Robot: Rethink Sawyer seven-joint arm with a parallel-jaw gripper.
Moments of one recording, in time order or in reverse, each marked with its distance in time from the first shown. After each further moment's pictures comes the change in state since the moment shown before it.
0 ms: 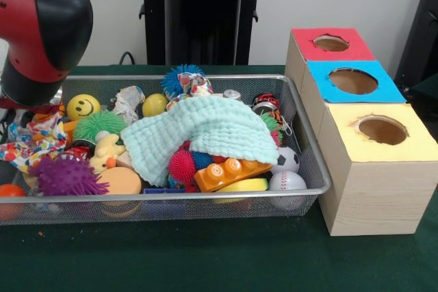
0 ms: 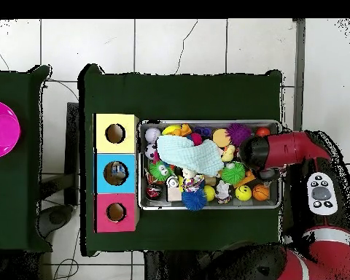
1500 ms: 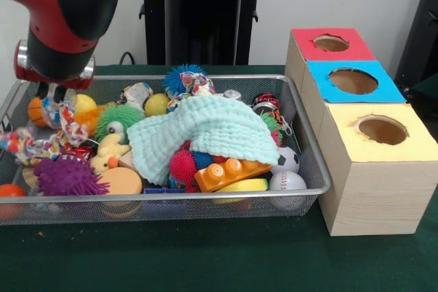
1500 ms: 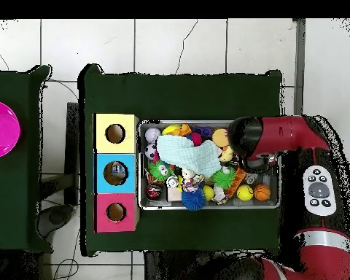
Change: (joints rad) arm 0.073 -0.095 0.000 0.002 0.189 0.200 0.000
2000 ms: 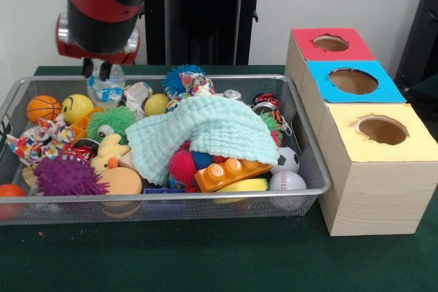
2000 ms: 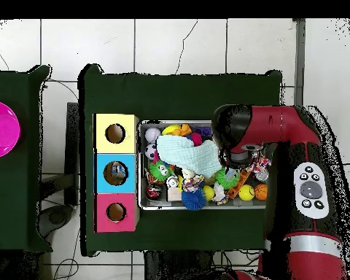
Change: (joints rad) arm 0.061 -0.068 0.001 0.029 0.161 0.115 0.000
